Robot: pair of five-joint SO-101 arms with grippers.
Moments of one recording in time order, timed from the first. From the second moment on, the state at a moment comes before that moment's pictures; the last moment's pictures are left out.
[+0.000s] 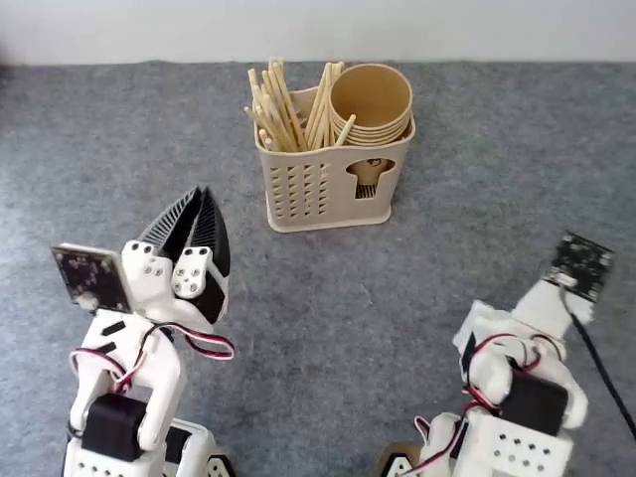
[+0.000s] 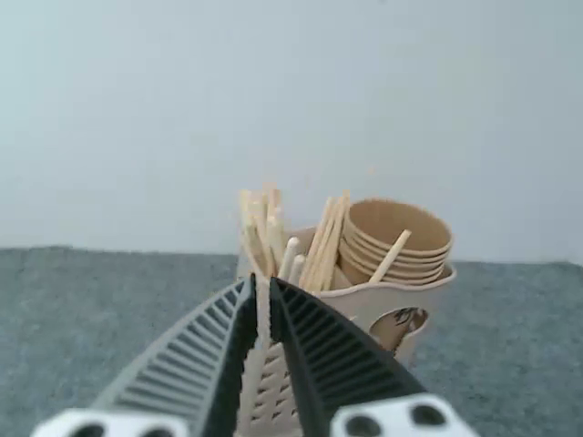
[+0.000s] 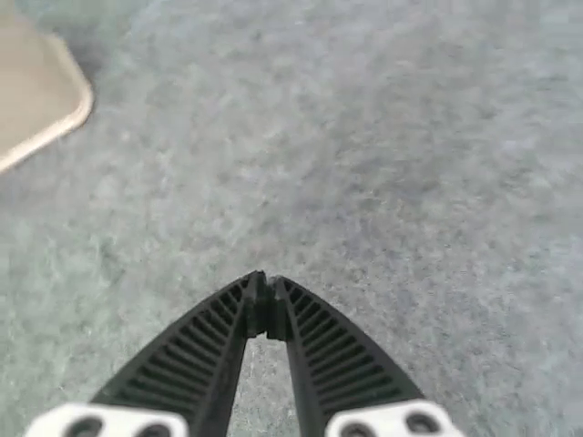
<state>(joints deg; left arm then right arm) 8.6 -83.7 62.5 41.1 19.6 15.2 -73.8 56.8 81.0 -9.7</state>
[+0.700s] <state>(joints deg) 4.1 -103.3 77.8 54.2 19.6 11.1 -102.2 71.7 80.9 -9.9</state>
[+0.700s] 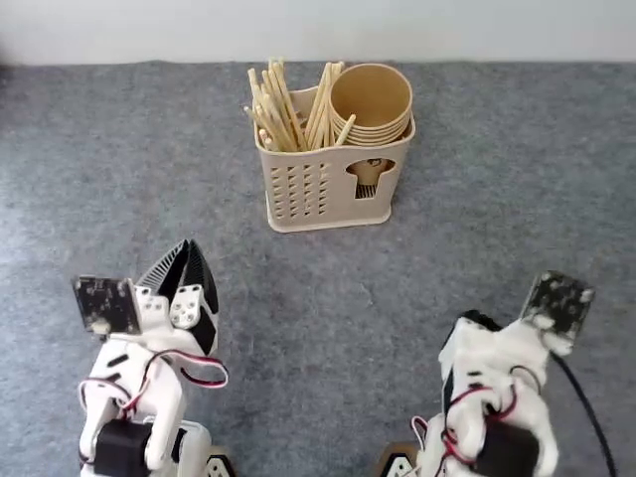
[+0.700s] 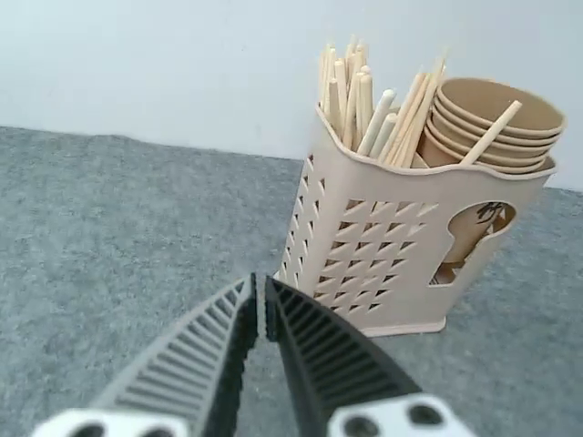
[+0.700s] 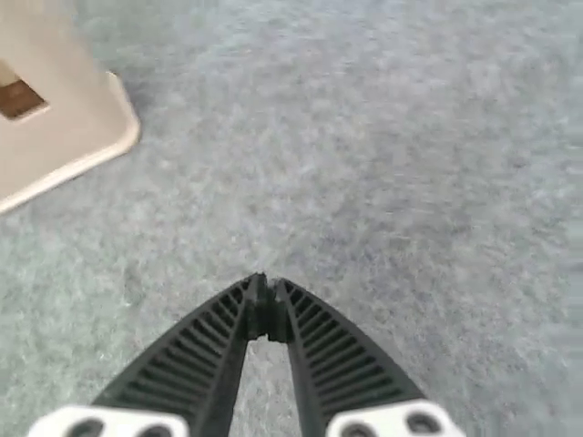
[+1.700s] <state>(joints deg) -6.3 -103.4 96.8 62.8 8.5 1.8 -103.6 95.4 70.2 -2.2</state>
